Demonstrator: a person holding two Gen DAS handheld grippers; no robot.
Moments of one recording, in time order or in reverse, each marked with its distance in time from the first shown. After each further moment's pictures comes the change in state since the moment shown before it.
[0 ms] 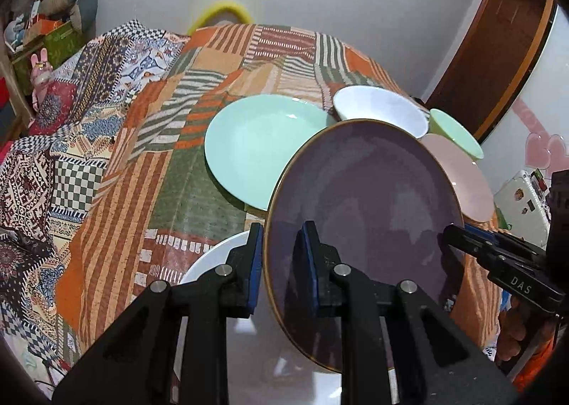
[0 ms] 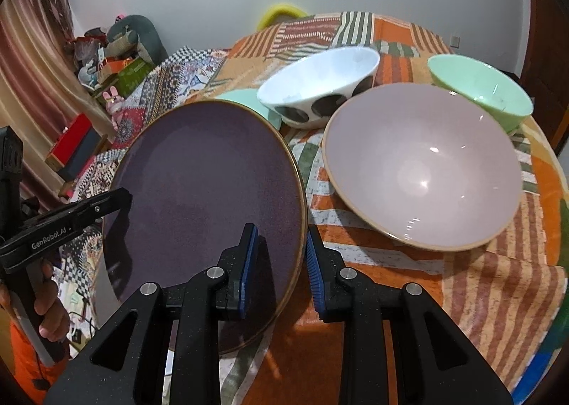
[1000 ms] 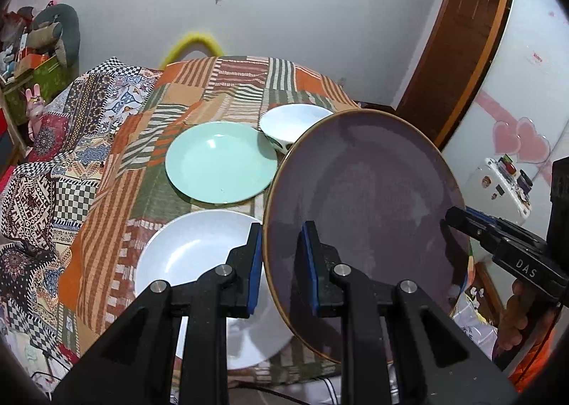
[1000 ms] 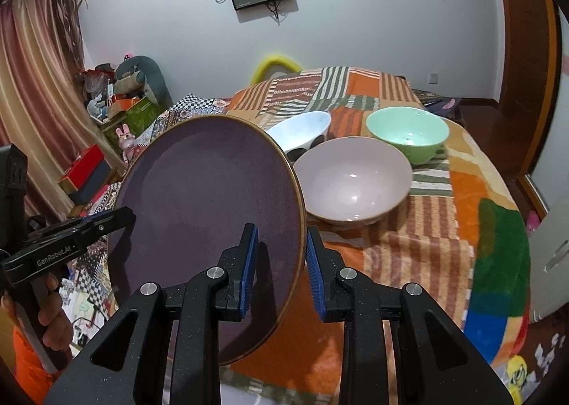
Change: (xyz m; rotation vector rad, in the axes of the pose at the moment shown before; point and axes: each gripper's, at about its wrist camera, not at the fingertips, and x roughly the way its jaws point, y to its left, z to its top) left arm -0.087 -0.080 -0.033 0.090 -0.083 -0.062; right arm -0.100 -0.020 -0.026 0.008 -0.179 -0.035
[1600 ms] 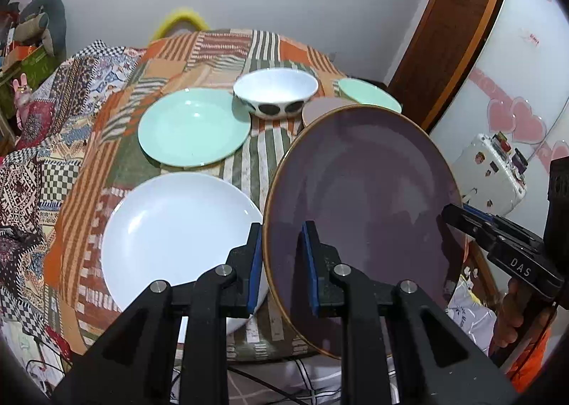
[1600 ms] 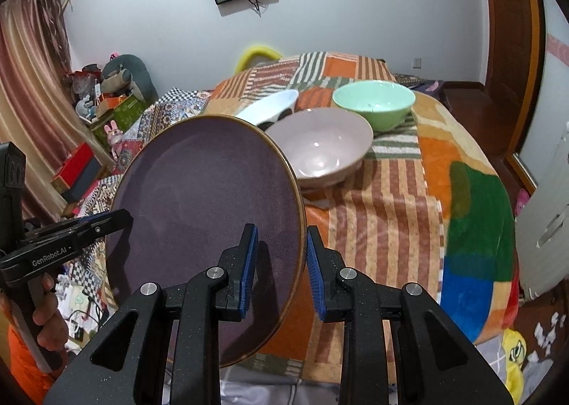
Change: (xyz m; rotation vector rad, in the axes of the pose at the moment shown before) left arm 0.020 -0.031 -0.027 0.016 0.108 -0.026; right arm -0.010 -0.034 -0.033 0.046 0.048 -0.035
